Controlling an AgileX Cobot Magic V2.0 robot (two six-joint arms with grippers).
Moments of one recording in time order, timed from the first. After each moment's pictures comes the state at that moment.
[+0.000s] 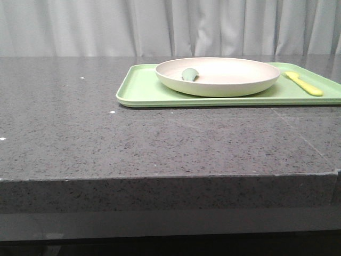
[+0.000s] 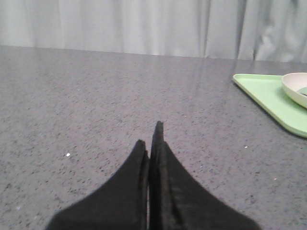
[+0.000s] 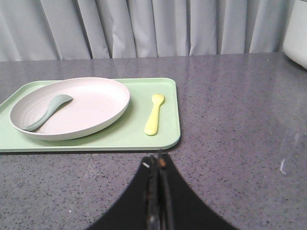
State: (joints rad) left arm -0.05 0.03 -0.06 0.00 0.17 -0.06; right arm 0.08 0.13 -0.37 -0.08 0.44 0.18
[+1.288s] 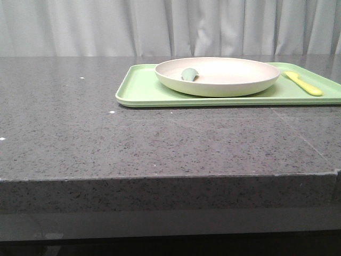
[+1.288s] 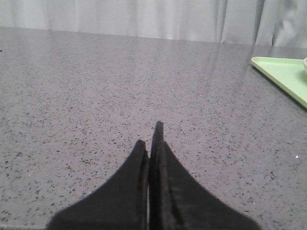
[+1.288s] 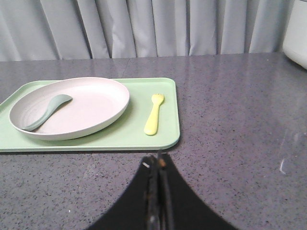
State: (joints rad) left arm -0.02 -0.01 0.01 0.00 0.18 -0.06; right arm 0.08 0.13 -0.37 -0.08 0.44 0.18
